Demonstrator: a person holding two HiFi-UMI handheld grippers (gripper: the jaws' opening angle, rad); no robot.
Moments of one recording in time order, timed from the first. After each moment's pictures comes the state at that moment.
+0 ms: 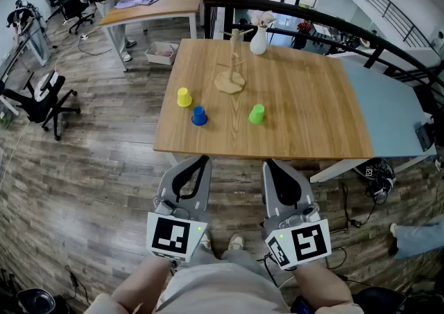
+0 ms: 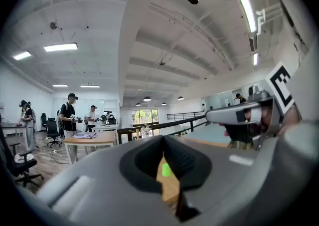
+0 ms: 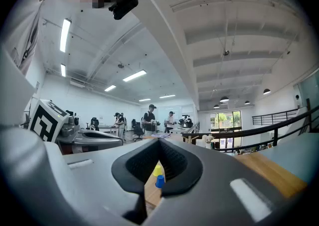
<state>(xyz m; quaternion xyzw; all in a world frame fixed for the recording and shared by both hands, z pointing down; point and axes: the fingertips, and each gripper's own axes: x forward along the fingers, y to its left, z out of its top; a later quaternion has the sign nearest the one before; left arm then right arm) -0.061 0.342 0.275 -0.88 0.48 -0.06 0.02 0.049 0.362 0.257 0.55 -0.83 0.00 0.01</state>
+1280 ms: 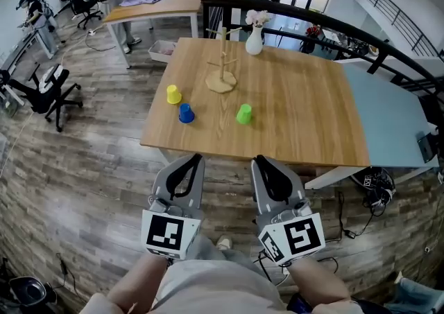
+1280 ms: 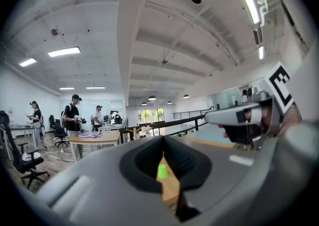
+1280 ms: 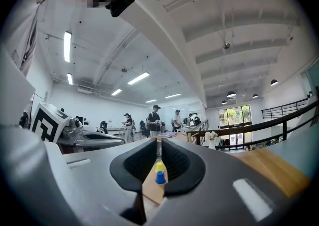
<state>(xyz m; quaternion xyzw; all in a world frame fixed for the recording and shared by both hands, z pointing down) 0.014 0.349 0.292 -0.85 0.52 -0.06 0.02 0.122 0.358 0.277 0.51 -0.86 0.02 0.00</state>
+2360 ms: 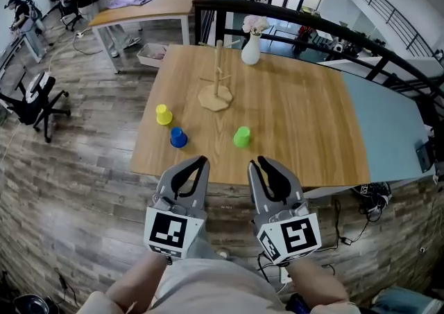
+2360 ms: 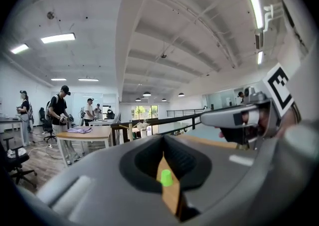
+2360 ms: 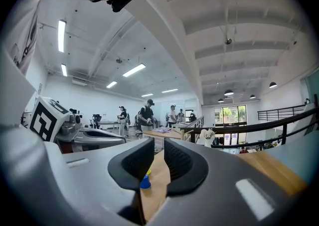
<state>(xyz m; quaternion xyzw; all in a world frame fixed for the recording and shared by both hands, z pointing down) 0.017 0.203 0.324 -0.88 0.48 -0.07 0.01 0.114 0.215 0.307 0.53 -0.85 0.02 0.03</state>
